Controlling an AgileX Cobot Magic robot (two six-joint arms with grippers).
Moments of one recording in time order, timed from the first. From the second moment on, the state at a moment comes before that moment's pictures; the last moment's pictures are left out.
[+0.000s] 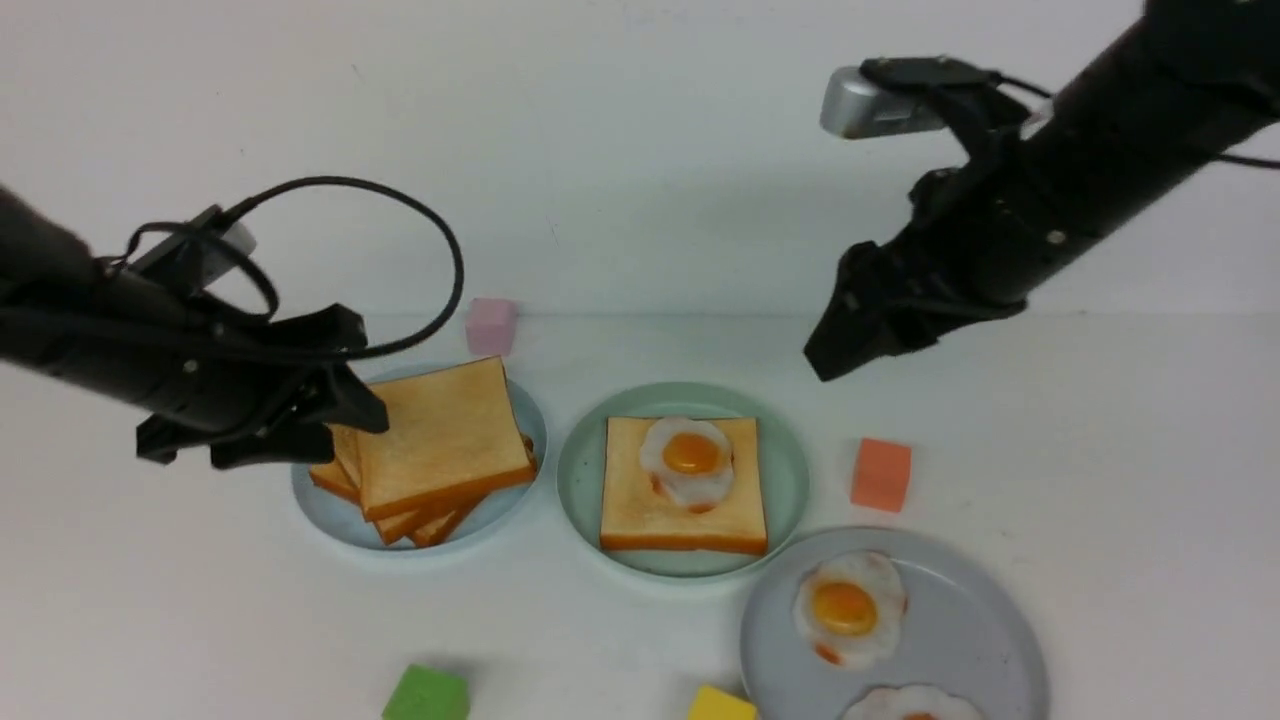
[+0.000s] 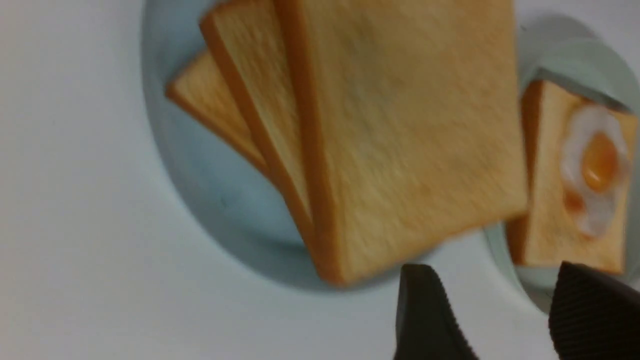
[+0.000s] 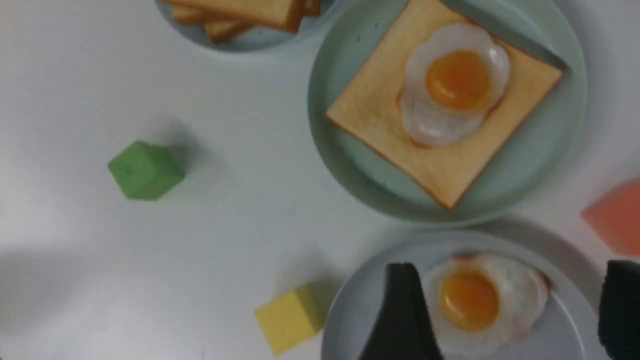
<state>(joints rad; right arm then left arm) 0.34 1.63 -1.52 0.42 1.07 -0.38 0.02 1.72 -1.16 -0.70 0.70 0.22</state>
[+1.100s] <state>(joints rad) 0.39 1.46 -1.39 0.49 1.08 -0.39 0.02 1.93 -1.25 -0.77 0.57 0.36</state>
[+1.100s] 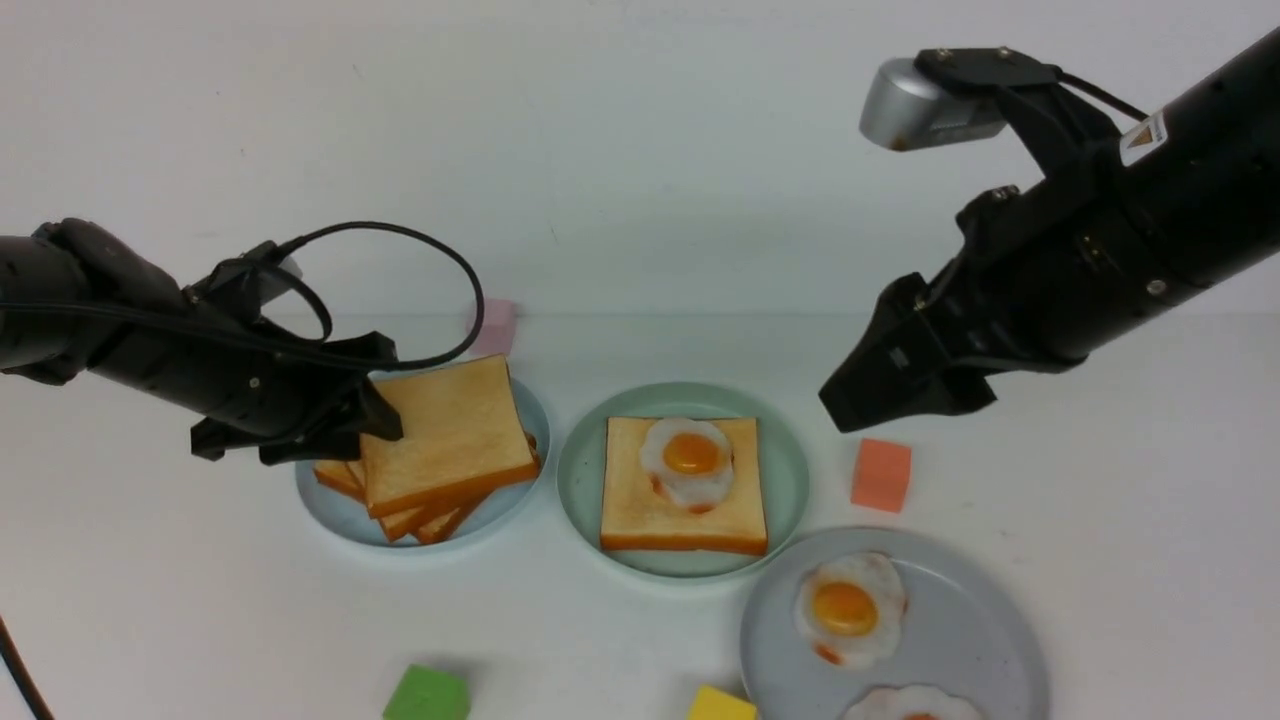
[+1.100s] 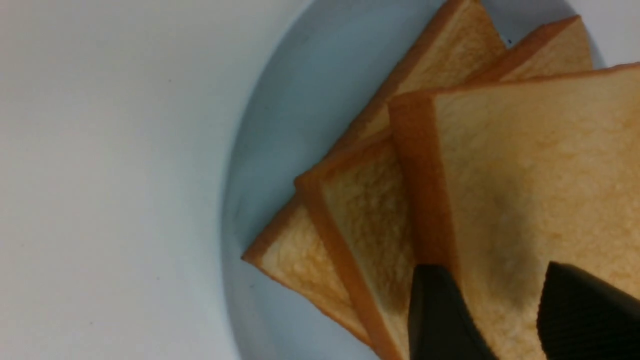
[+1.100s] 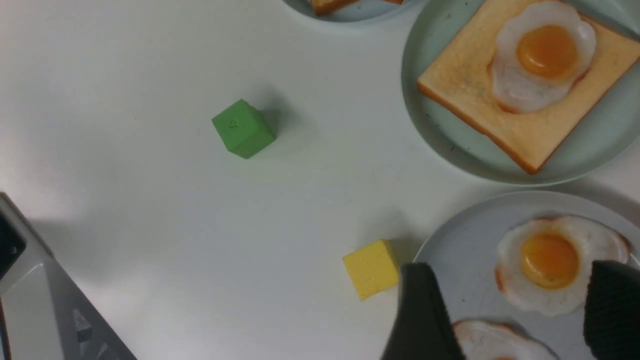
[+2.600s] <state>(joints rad) 0.39 1.20 -1.13 0.36 1.17 -0.25 -0.31 2.06 -1.32 -1.23 0.48 0.69</state>
